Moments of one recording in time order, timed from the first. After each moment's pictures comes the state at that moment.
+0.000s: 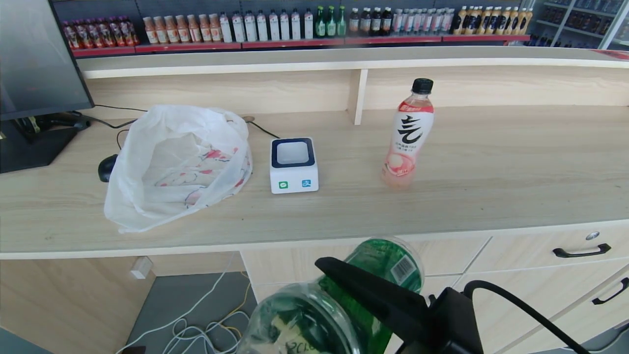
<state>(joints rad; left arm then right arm) 0.00 0.00 0.00 0.00 0.00 0.00 1.28 1.68 -0.42 -1.55 -0.30 -1.33</state>
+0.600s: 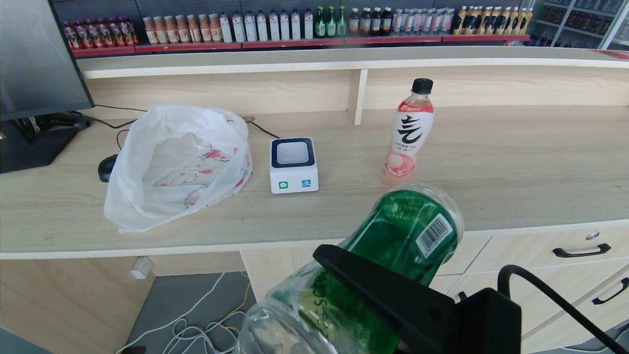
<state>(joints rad) 0.00 0.00 0.00 0.00 0.00 0.00 1.28 1.64 -0.44 -1.57 -0.27 -1.79</state>
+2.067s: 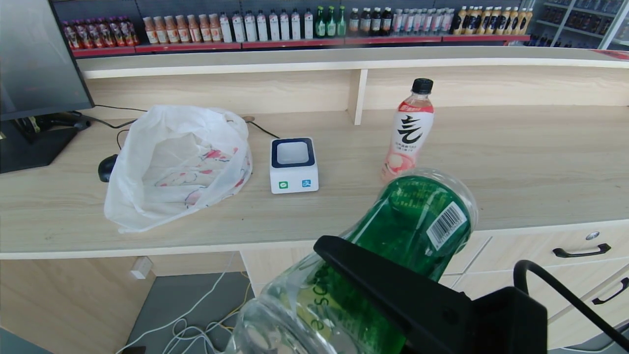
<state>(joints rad) 0.00 0.00 0.00 0.00 0.00 0.00 1.29 1.63 -0.47 -1.57 -0.28 -1.84</state>
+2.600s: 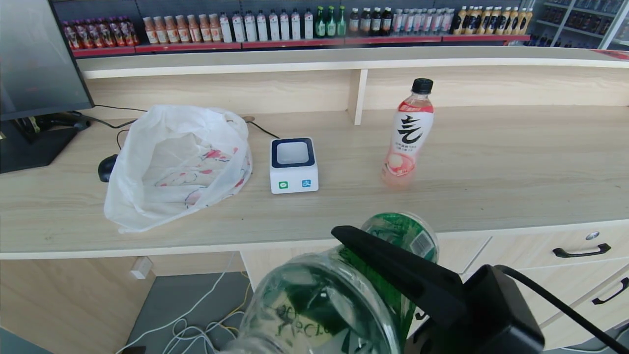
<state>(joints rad) 0.00 0.00 0.00 0.00 0.00 0.00 1.28 1.63 -0.45 -1.57 -0.28 -1.33</state>
